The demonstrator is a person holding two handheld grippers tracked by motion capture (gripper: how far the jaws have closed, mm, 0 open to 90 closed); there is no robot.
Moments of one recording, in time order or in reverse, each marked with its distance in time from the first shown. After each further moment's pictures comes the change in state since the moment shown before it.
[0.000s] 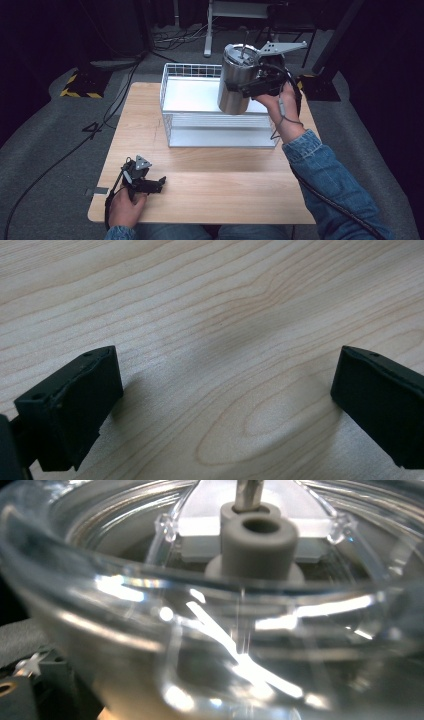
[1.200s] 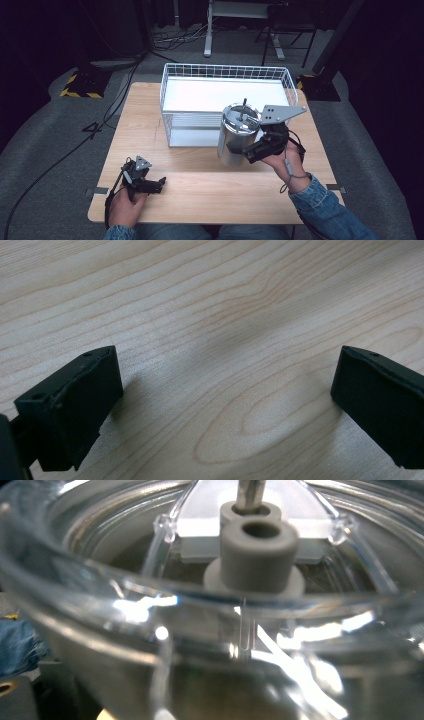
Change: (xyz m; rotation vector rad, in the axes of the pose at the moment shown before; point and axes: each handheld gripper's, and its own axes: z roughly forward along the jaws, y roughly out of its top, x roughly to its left) left arm 0.000 0.000 0.000 -0.001 -0.006 0.003; right arm 0.075 -0.095 -0.029 0.025 0.160 -0.105
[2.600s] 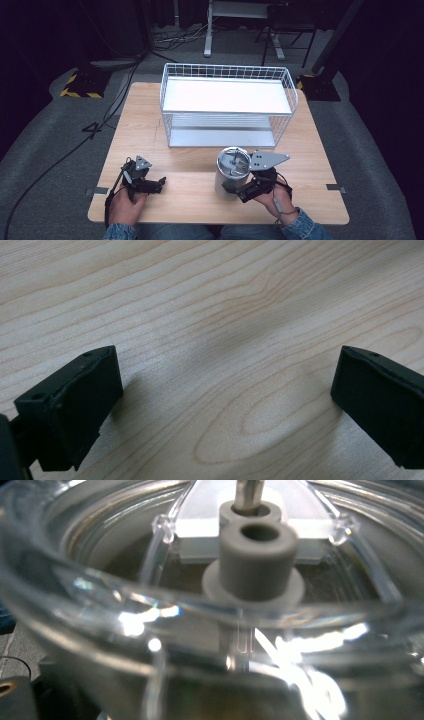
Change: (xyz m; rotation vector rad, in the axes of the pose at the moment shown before) left arm 0.000 0.000 0.000 0.001 0.000 0.000; right arm 0.045 -0.106 0.029 0.041 0.031 0.010
